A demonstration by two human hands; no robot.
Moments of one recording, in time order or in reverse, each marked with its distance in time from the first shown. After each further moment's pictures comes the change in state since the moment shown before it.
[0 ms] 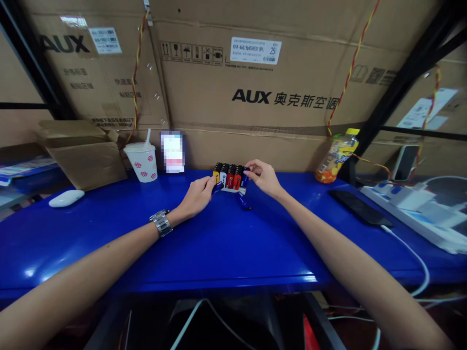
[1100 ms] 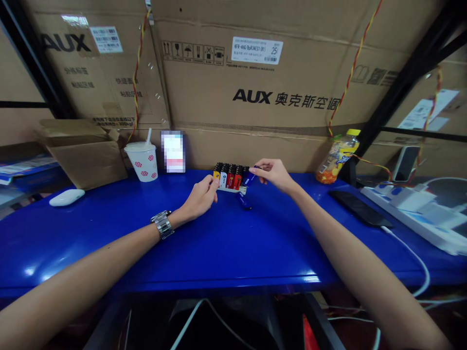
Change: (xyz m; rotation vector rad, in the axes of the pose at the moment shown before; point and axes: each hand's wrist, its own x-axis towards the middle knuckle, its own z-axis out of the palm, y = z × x) left_hand -0.004 -0.002 0.007 -0.120 -0.065 -0.035; right_hand -0.001 -0.028 -0.028 0.098 -0.114 0.192
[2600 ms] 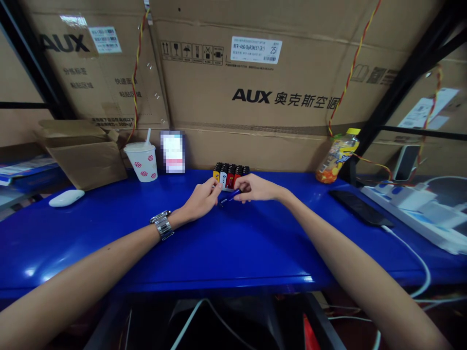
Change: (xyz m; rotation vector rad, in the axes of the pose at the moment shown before) left_hand -0.001 0.007 -0.002 0.205 -0.074 0.074; right_hand -0.011 -0.025 0.031 -0.267 -0.672 0.001
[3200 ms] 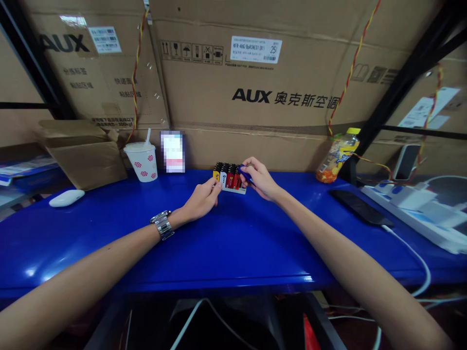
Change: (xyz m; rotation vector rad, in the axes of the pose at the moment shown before) left_hand -0.001 0.001 0.000 0.011 0.006 0.019; right_hand 0.017 0.000 0.011 0.716 0.624 -0.019
